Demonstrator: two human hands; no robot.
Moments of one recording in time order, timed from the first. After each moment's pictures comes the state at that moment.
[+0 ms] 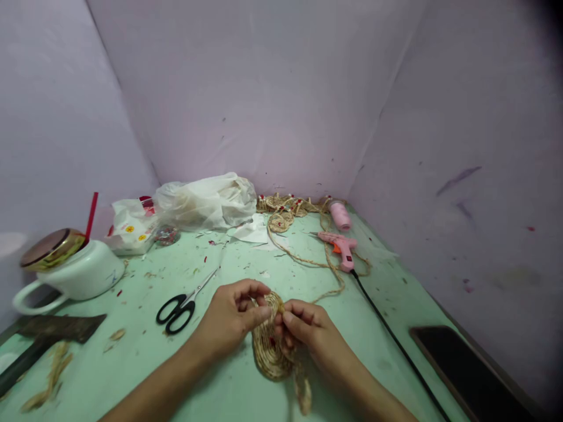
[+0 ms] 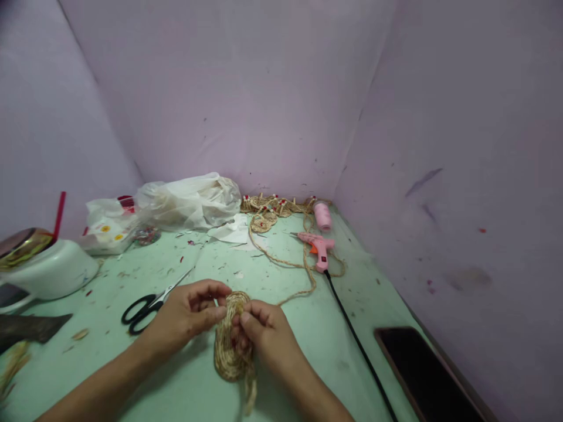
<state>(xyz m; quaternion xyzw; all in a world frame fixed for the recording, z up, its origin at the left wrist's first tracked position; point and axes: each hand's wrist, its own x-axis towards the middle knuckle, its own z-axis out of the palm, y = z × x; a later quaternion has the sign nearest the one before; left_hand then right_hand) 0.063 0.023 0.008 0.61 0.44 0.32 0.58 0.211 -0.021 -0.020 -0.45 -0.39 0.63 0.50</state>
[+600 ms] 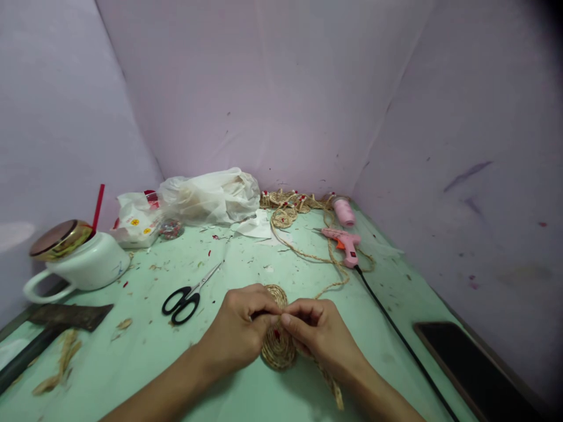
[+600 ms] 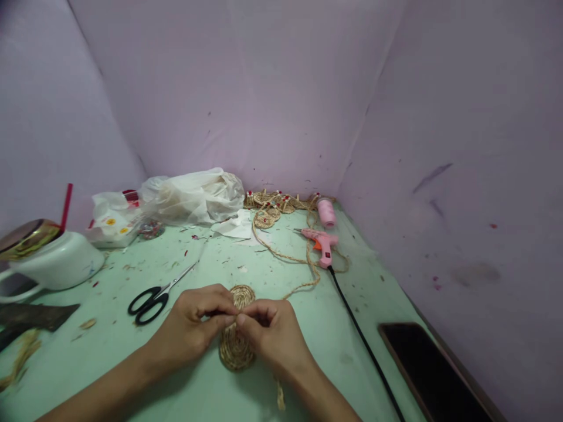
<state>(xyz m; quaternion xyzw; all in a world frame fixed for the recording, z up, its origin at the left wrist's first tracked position) 0.061 0.011 0.008 0.77 0.35 0.34 0.42 0.210 -0.027 -0.017 -0.50 -0.44 0.58 0.48</state>
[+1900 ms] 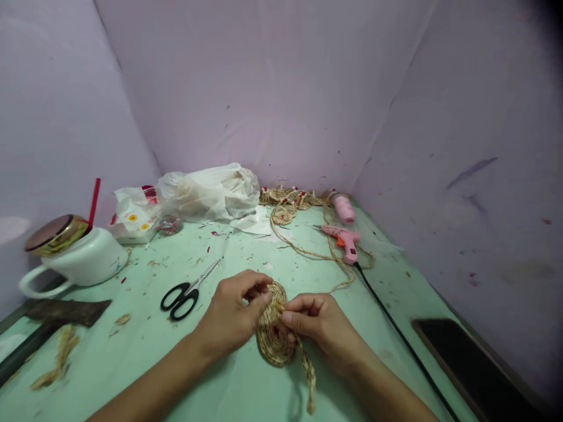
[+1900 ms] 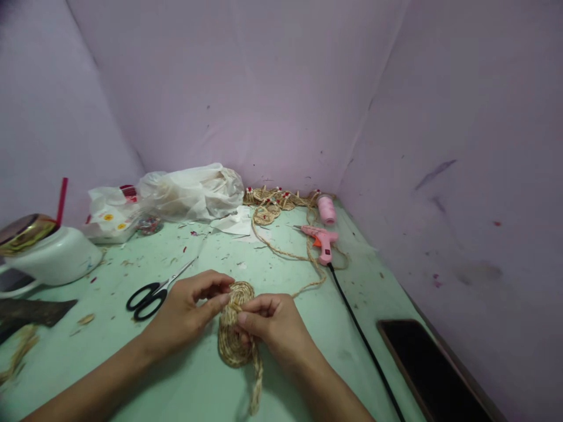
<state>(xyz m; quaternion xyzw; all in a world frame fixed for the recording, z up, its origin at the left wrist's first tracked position) 0.057 0.020 0.007 0.77 0.40 0.32 0.37 0.216 -0.024 -0.017 -0.46 -0.34 0.66 0.48</state>
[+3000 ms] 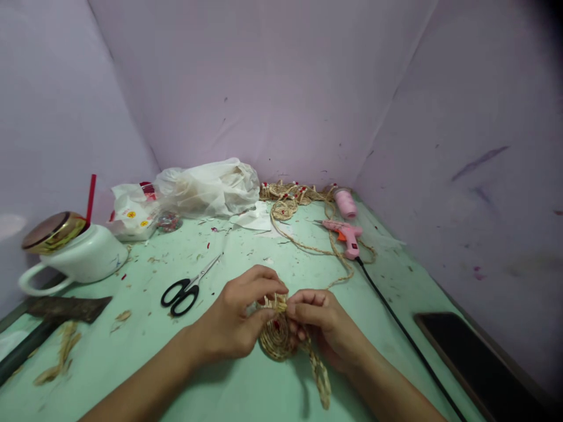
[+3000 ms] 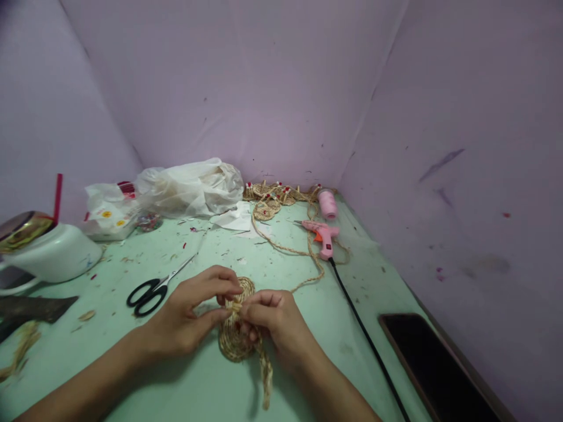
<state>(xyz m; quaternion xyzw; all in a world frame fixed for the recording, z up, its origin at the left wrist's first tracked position) 0.051 0.021 0.008 0.84 0.21 0.33 0.37 0.215 -0.027 -0.016 -0.43 -0.29 0.70 0.49</state>
